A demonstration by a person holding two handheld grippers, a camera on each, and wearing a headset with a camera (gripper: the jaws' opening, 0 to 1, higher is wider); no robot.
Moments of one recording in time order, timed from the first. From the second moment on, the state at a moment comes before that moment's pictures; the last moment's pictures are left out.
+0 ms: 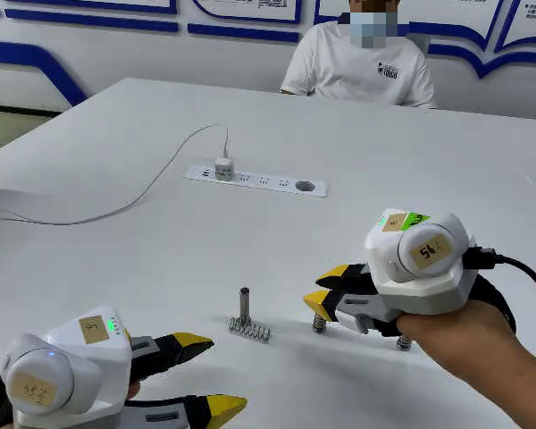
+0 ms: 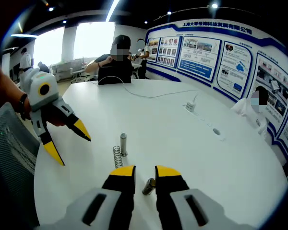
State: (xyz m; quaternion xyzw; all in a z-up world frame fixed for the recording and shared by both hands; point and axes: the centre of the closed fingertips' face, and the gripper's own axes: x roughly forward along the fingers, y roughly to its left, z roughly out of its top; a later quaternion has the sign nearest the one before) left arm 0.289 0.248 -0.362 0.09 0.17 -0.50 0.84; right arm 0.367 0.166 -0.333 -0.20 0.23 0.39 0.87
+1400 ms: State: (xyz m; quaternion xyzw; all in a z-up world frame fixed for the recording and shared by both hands) left arm 0.291 0.256 -0.365 0.09 0.18 -0.49 0.85; right arm 0.358 0.218 -0.402 -0.20 0.29 0.45 0.82
